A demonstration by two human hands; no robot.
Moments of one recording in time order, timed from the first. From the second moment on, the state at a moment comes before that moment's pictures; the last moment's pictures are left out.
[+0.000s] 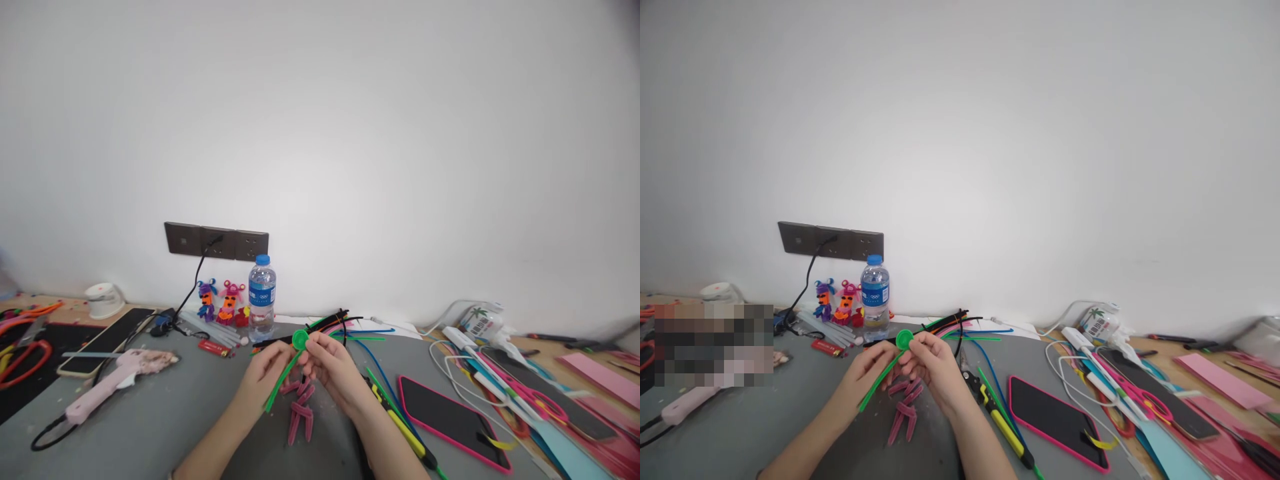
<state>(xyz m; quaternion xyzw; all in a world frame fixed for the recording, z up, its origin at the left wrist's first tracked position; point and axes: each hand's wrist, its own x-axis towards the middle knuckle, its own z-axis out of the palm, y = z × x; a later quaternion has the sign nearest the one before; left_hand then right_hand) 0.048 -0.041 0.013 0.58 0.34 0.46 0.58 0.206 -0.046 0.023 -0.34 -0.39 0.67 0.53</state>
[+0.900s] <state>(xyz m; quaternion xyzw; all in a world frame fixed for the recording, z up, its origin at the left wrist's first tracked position) 0.040 -0.033 0.011 0.45 0.39 0.54 0.60 0.206 -0.044 0.019 -0.40 -0.56 0.56 0.46</state>
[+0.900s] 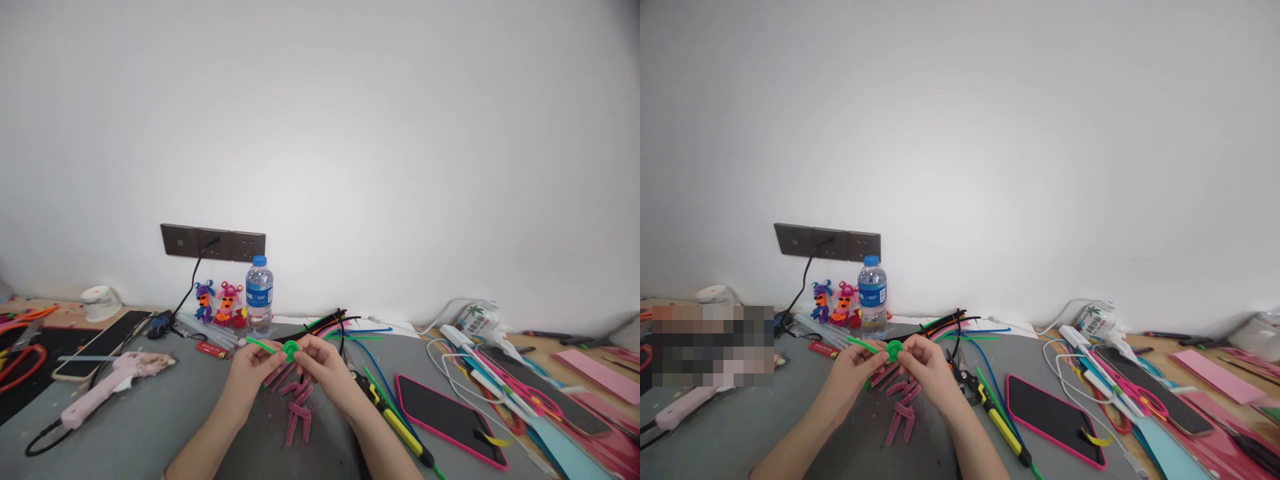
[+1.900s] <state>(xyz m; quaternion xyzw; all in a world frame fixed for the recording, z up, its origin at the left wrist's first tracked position) 0.038 -0.041 0.021 0.42 0.36 0.48 0.68 0.217 -0.047 0.026 -0.39 -0.49 0.66 0.41</state>
